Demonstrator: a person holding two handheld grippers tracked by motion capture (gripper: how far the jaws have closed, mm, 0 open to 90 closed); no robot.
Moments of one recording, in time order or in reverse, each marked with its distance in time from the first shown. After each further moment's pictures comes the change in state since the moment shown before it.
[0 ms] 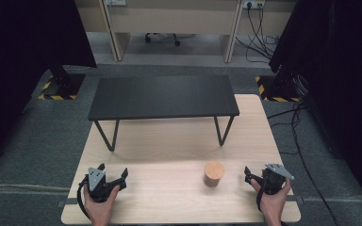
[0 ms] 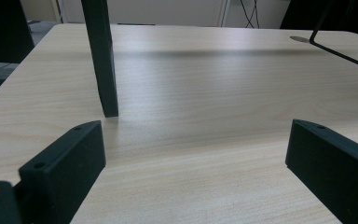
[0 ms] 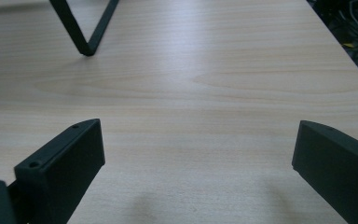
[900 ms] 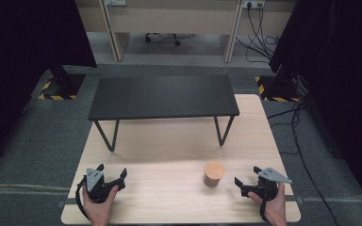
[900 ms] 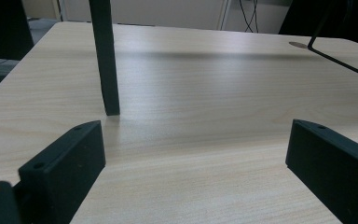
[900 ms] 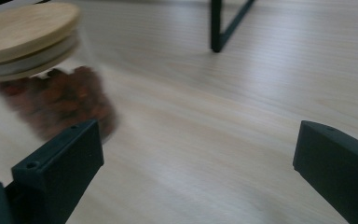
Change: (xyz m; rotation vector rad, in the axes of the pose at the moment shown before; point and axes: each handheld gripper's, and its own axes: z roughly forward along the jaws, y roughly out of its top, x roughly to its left) left arm 0.003 -0.003 -0.003 -0.013 -0.002 -0.030; right arm -0.044 -0.008 -0.002 -0.041 0.405 -0.253
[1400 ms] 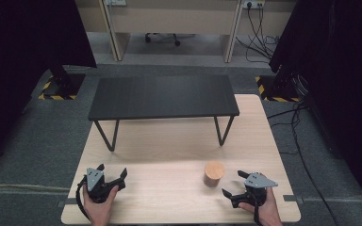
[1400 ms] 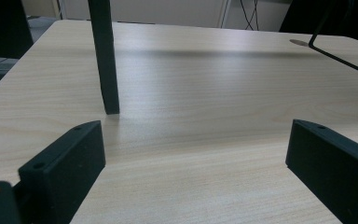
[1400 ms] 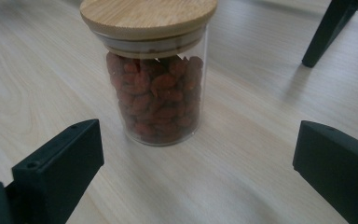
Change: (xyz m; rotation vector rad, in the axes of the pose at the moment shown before) left arm 0.000 0.002 0.001 0.009 -0.001 0.000; right arm 0.009 0.009 0.015 0.030 0.173 -0.181
